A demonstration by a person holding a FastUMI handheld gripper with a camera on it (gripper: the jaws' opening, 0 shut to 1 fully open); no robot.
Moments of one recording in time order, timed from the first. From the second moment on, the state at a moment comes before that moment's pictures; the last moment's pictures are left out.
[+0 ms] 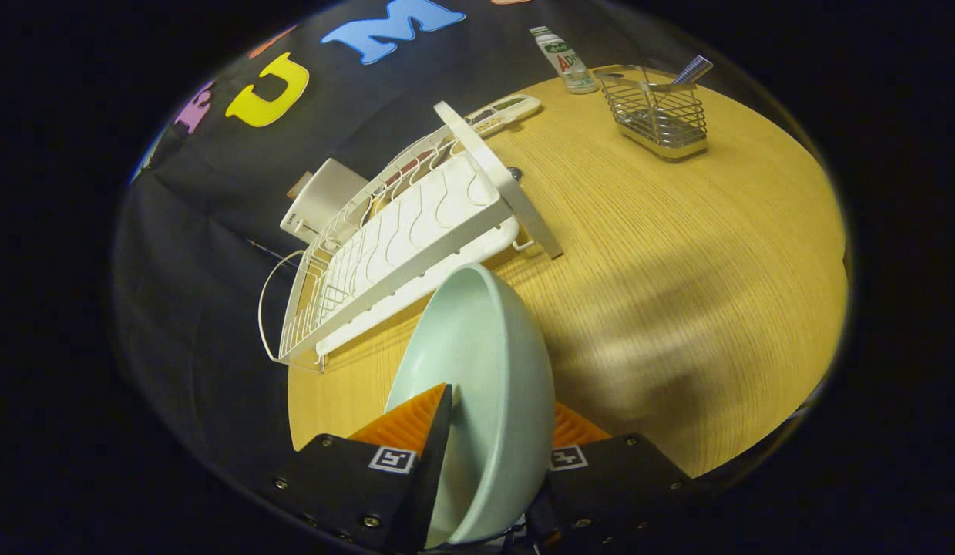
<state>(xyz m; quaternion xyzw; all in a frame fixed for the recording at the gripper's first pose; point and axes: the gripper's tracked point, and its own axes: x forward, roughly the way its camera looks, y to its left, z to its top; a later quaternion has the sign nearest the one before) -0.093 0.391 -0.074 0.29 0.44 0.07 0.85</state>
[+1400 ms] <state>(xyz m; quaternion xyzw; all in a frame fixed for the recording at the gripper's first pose) -0.075 0.326 -0.063 0.18 0.41 -0.03 0.90</state>
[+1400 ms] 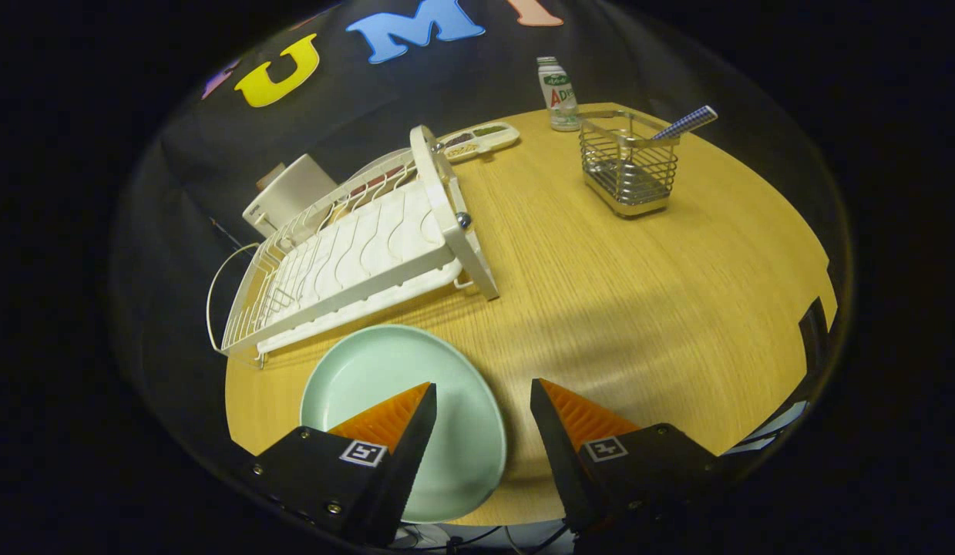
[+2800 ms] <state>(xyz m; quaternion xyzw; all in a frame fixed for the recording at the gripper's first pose) 0.047 0.097 0.017 0.28 0.21 -0.29 0.89</state>
